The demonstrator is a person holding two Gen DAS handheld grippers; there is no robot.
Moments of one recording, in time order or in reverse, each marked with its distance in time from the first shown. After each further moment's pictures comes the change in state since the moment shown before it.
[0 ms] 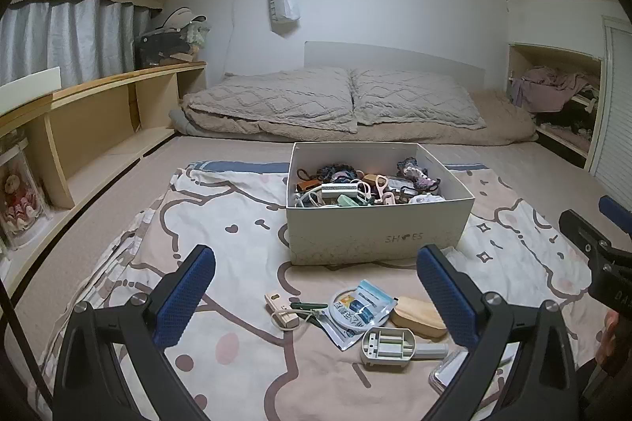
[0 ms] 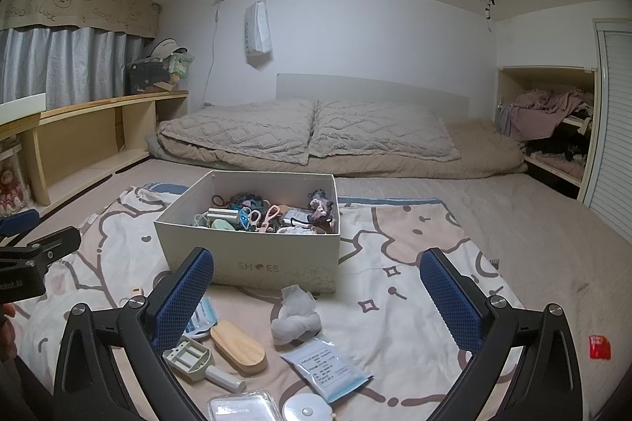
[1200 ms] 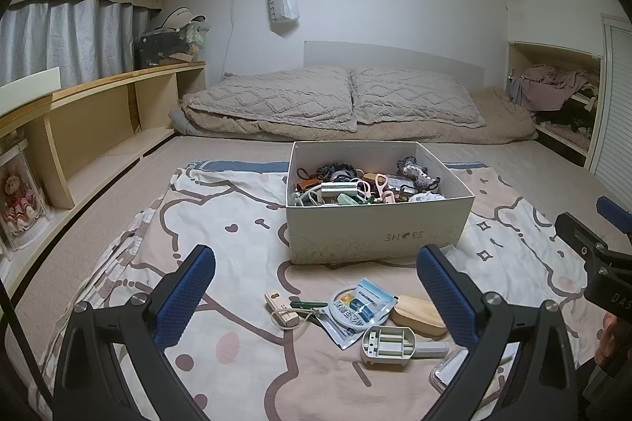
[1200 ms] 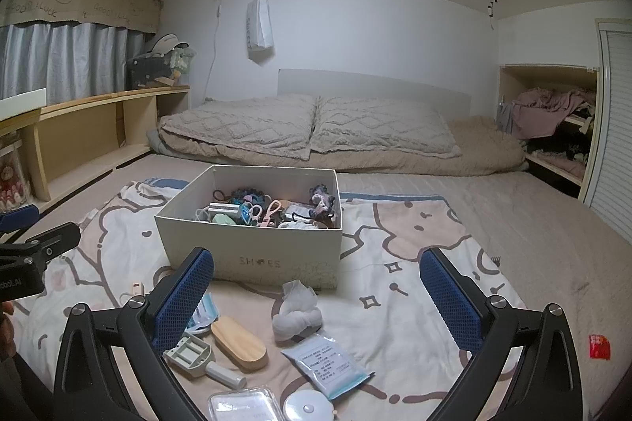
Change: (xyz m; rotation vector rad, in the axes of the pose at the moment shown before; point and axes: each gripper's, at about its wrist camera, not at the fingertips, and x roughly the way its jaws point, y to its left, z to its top) left arm 0.001 -0.001 -0.002 0.015 0.000 -0.023; right arm 0.004 0.007 -0.006 -0.004 0.014 -0.001
